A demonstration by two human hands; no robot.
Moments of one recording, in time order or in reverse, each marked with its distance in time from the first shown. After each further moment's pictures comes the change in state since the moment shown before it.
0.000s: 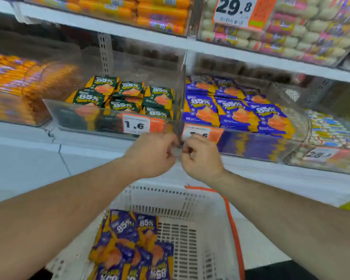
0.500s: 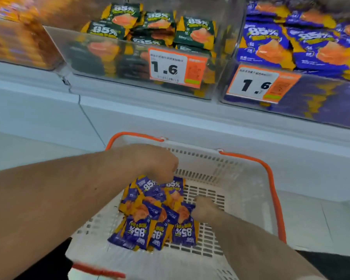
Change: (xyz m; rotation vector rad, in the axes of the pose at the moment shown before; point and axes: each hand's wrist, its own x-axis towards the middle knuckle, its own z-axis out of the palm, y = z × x) left_hand -0.043 -0.060 0.084 0.210 -1.016 -0.141; right_hand -0.212 0.043 0.183 -0.047 -1.305 0.871
